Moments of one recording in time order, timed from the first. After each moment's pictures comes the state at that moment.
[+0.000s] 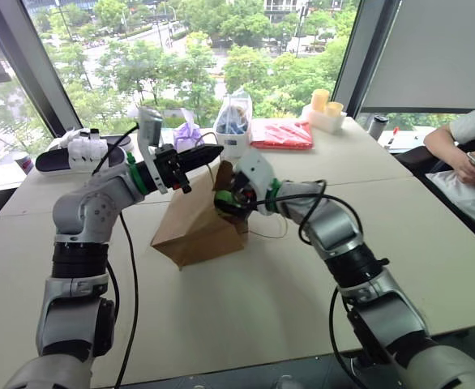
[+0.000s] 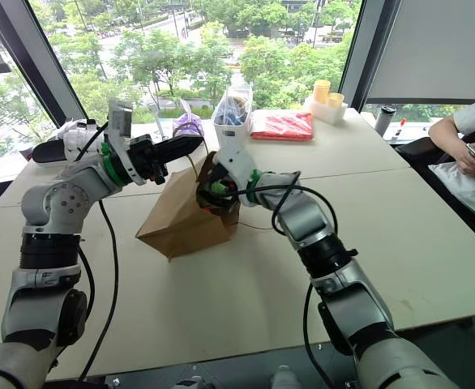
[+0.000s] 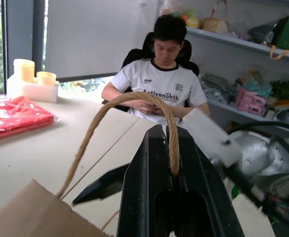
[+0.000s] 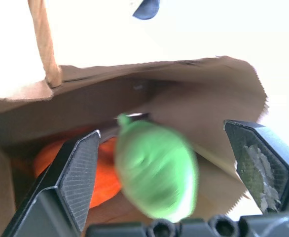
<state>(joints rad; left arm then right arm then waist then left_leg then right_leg) -0.90 0.48 0.17 0.13 -0.73 0.74 -0.91 -0.92 -0.36 0.22 -0.04 0.11 0.77 0.63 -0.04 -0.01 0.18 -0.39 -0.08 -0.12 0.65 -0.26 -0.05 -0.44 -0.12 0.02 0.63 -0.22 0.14</state>
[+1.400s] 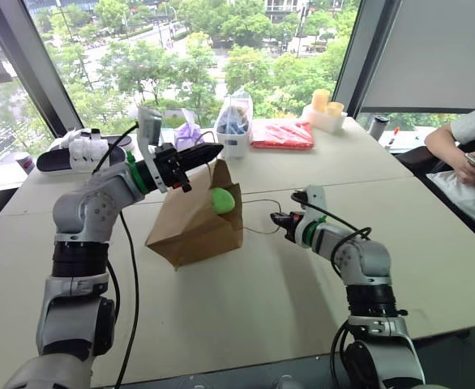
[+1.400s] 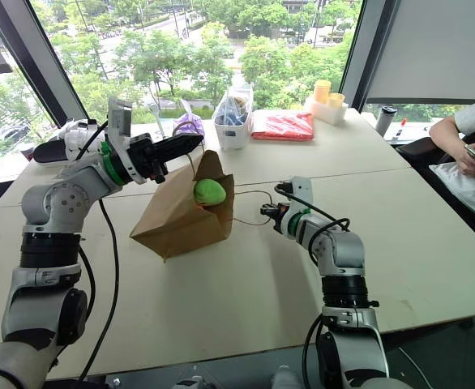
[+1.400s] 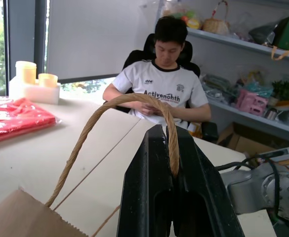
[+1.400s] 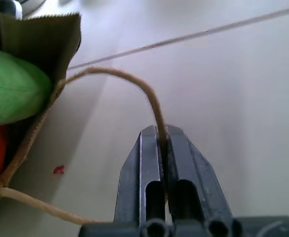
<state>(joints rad) -0.91 0.48 0.18 0.14 -0.73 0.73 -0.91 -0.71 -0.19 -0.21 0.03 0.36 1.00 0.30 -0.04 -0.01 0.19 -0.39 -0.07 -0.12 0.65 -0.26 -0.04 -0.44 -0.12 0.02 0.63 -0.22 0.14</state>
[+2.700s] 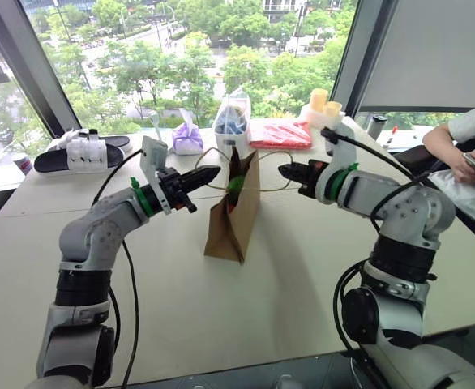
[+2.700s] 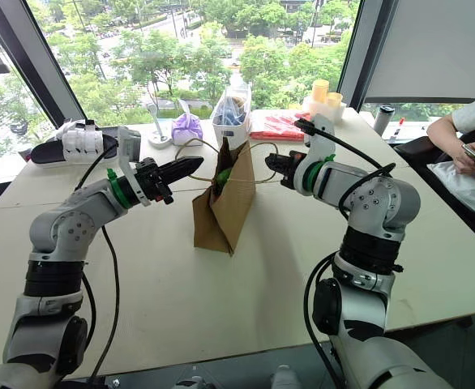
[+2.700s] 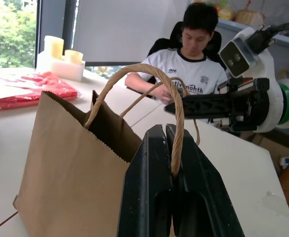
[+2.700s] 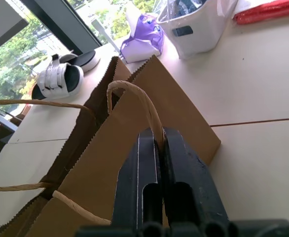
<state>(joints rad) -0.74 0.46 0.16 0.01 -0.73 0.71 -0.78 -1.00 -0.21 -0.45 -0.14 0.57 1.46 0.13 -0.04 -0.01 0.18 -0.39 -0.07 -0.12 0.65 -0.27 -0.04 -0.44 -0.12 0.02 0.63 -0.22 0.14</state>
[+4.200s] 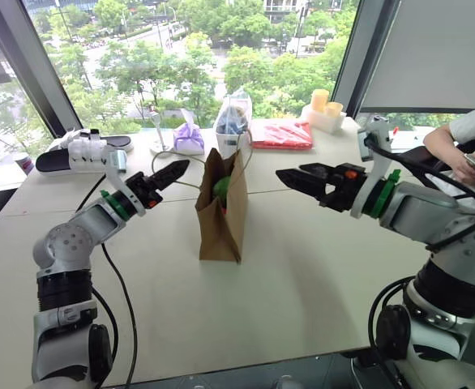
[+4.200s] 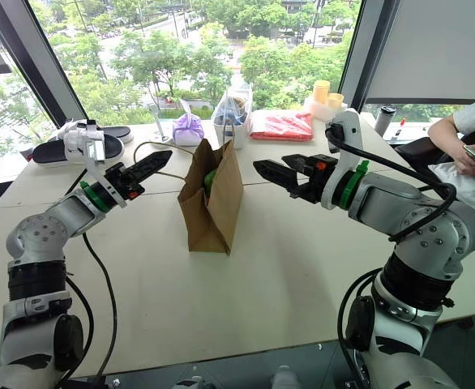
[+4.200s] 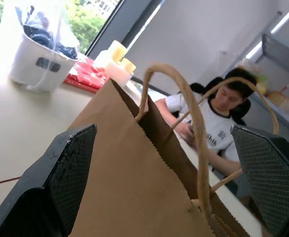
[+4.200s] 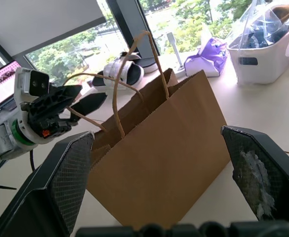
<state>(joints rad) -0.72 0.44 0.44 0.19 -0.98 0.93 -0.55 -0.84 -0.38 -0.50 -0.43 0.89 1.51 0.30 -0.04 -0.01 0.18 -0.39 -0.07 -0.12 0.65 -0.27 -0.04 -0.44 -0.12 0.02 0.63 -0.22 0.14</state>
